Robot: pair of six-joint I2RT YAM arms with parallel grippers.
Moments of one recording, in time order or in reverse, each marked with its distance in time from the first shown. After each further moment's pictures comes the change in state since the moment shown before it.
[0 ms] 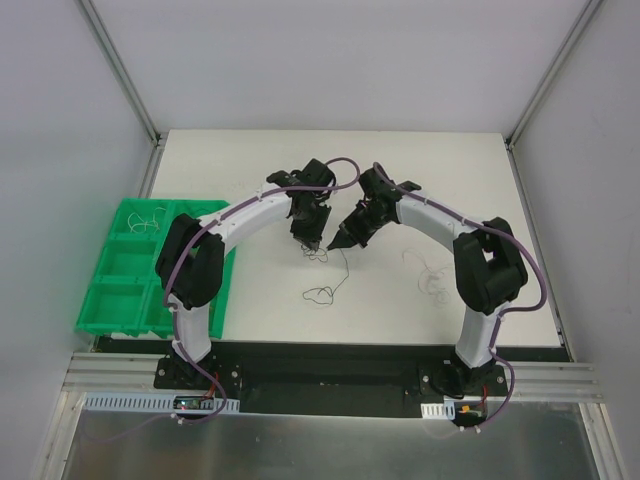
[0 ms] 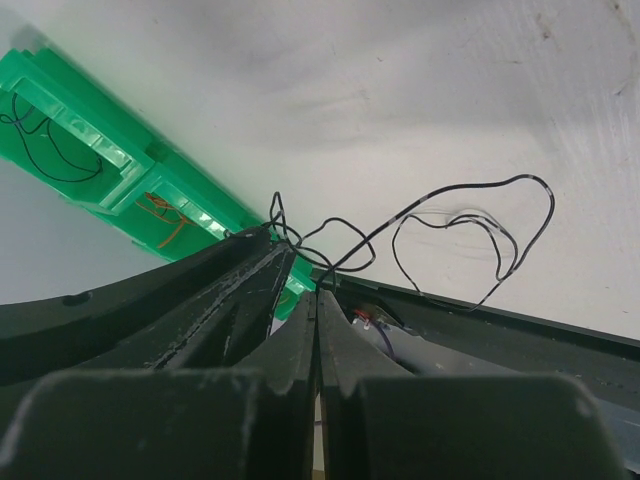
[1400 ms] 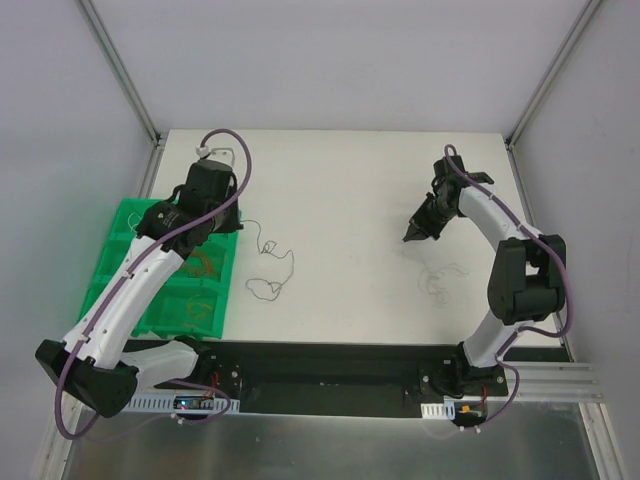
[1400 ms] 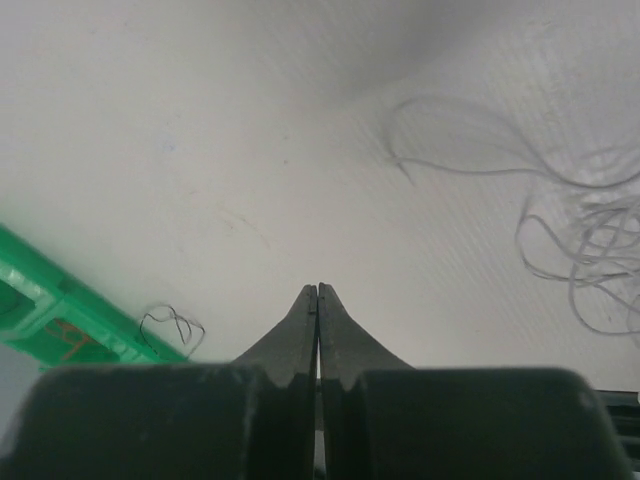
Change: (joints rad) left arm 0.172 -0.751 -0.286 -0.027 -0.382 -0.029; right arm -0.388 -0.154 -0.076 -0.223 0.273 -0.442
